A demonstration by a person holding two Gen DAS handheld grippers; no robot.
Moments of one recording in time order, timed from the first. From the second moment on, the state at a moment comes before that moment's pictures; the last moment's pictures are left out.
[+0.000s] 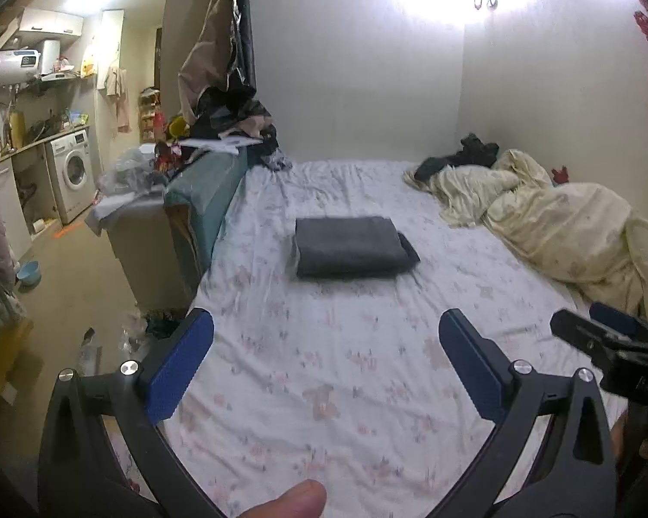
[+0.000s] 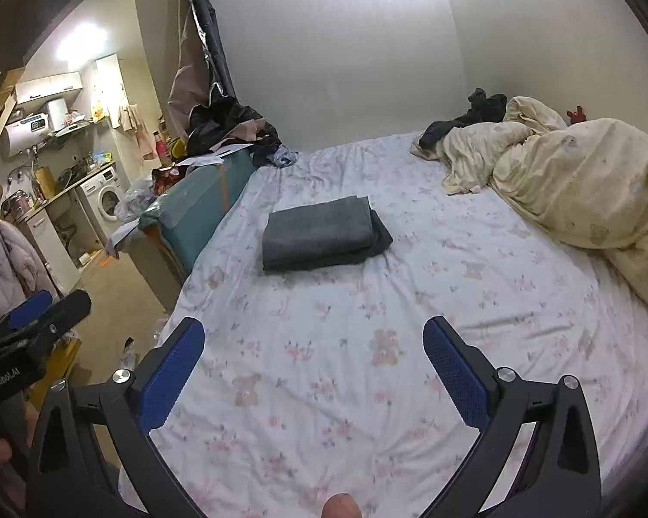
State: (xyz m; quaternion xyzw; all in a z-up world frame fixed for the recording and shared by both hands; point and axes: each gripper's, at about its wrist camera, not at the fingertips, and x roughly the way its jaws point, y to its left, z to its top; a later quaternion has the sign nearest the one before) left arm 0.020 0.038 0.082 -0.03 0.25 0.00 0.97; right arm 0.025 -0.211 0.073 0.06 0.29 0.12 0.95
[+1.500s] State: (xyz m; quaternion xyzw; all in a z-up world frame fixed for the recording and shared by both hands) left arm 0.002 0.027 -0.008 -0.02 0.31 0.00 0.95; right arm -0.008 -0.196 -0.015 0.05 0.31 0.10 0.94
